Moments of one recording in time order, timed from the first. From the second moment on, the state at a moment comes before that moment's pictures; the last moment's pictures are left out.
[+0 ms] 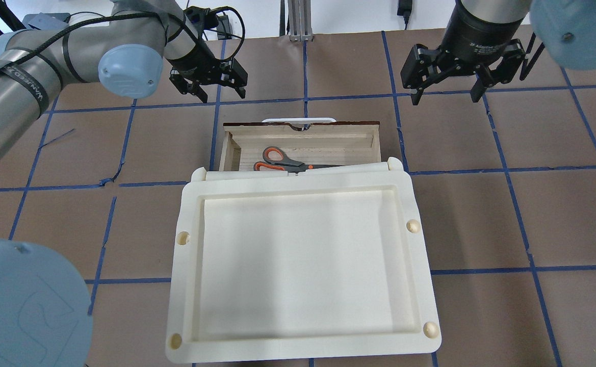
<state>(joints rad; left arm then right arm) -1.60 -2.03 -1.45 -1.17 1.35 0.04 1.60 -1.51 1.49 -1.56 -1.56 0.02</state>
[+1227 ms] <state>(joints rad) -1.63 -1.98 -1.51 -1.30 1.36 0.04 1.58 -1.51 1.49 -1.54 -1.57 0.02</state>
